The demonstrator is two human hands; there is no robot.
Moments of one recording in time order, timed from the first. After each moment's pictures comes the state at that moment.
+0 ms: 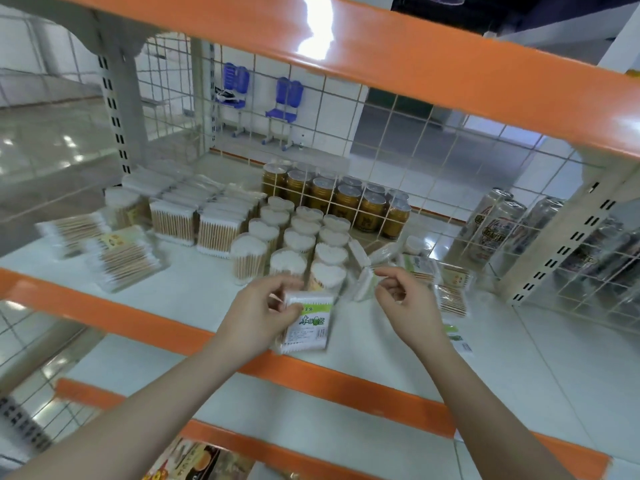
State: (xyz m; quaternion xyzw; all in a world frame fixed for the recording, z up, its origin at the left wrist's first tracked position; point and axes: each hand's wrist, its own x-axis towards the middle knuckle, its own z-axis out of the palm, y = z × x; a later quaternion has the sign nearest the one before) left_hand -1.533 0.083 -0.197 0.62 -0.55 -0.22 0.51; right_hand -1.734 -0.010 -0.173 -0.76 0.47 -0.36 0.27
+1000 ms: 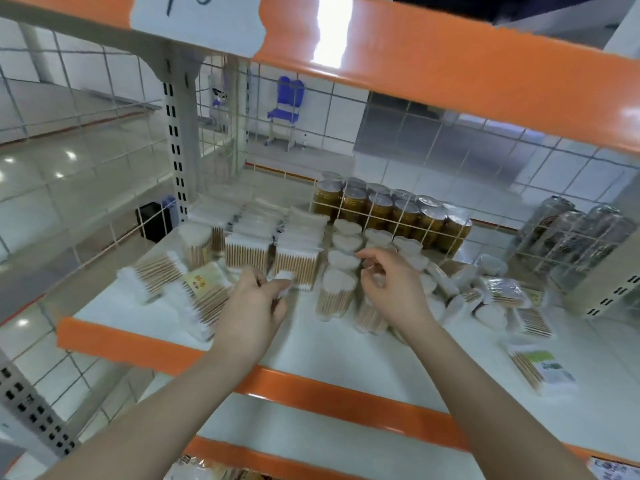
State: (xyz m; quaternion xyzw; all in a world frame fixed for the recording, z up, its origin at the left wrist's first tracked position) left_hand -1.367 0.075 -0.213 0.67 -0.61 0.00 0.42; right_hand -1.552 -0.012 -0.159 -0.81 0.46 -0.32 0.16
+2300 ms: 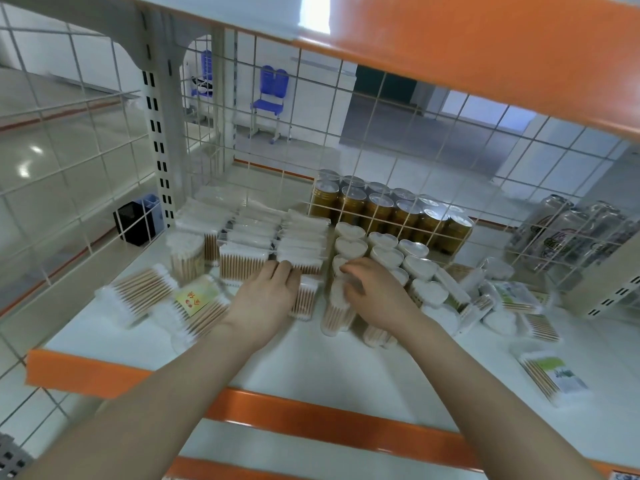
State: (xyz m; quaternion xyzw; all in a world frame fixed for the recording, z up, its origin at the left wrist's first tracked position) left_hand -1.341 0.012 -0.221 0.62 -0.73 0.22 0.17; right_hand -1.516 -0.035 -0.160 -0.87 0.47 -0.10 0.11
